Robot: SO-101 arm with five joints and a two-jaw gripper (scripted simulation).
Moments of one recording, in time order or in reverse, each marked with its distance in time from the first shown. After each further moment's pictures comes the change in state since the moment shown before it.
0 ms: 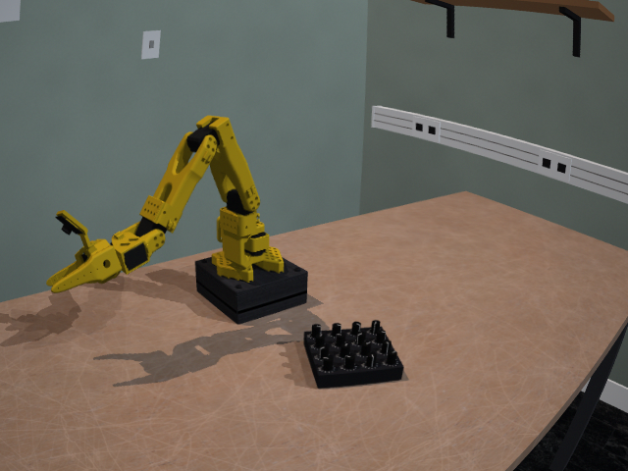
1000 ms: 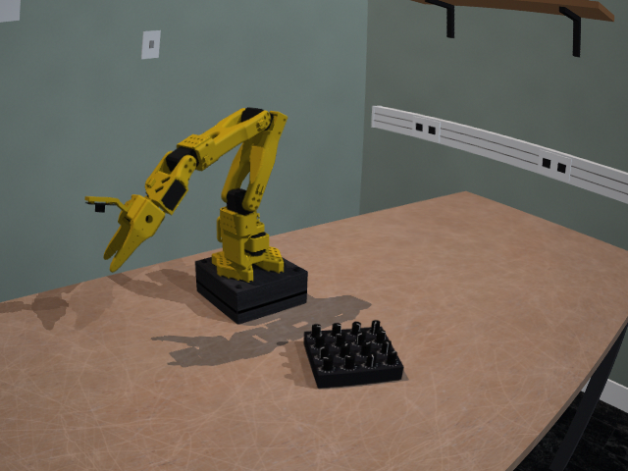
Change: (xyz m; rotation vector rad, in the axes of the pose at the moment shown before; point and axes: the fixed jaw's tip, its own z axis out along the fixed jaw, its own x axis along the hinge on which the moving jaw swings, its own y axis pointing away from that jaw) arm 0.014 -0.005 -0.091 0.177 0.548 0.000
